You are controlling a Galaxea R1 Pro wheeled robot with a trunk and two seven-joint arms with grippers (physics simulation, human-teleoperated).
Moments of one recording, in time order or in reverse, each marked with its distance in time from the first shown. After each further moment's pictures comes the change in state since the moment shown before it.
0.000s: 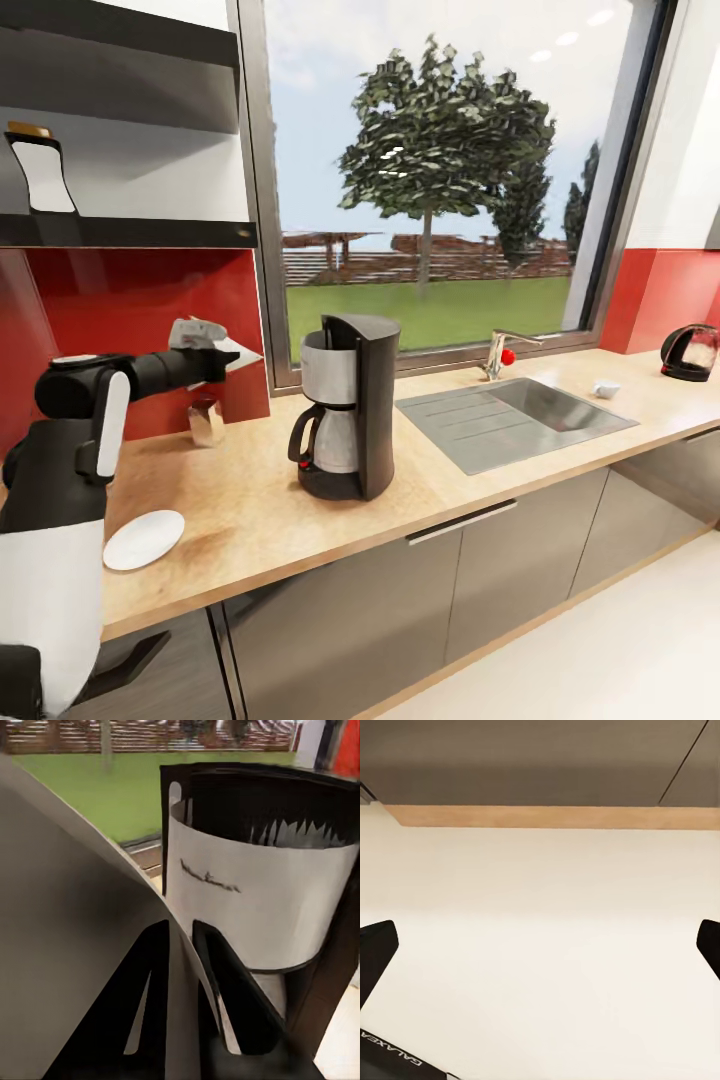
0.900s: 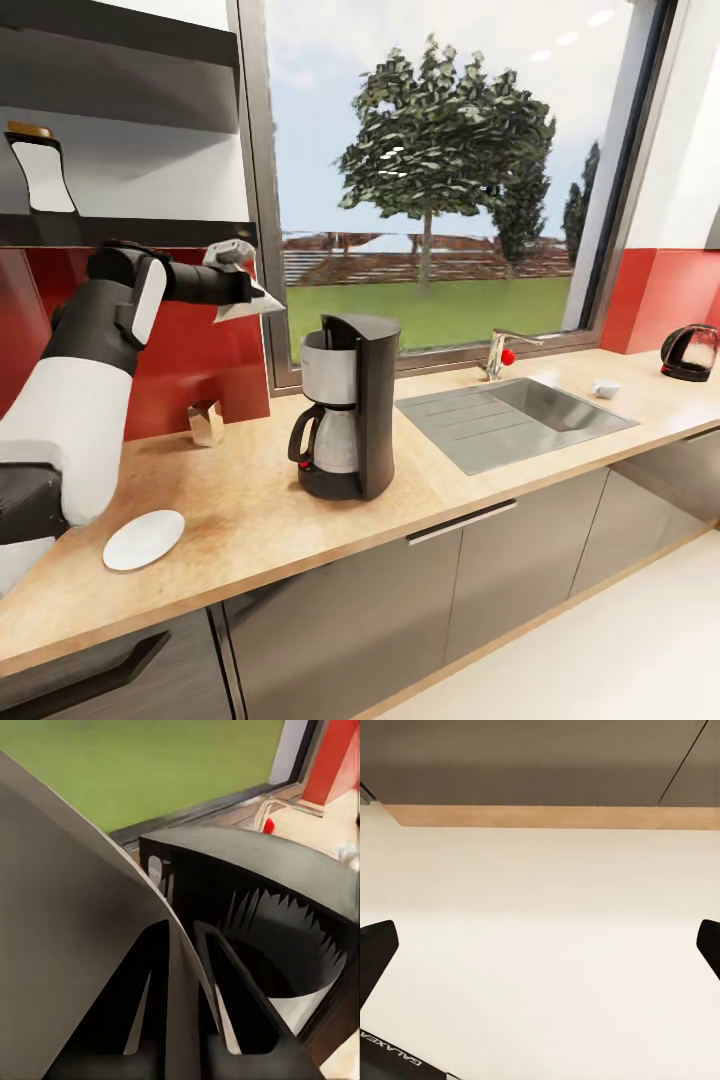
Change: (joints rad) left arm -0.533 -0.035 -0.131 0.645 -0.001 0.007 -0.007; right arm 0.000 0.000 0.000 0.000 0.001 0.000 -0.001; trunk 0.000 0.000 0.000
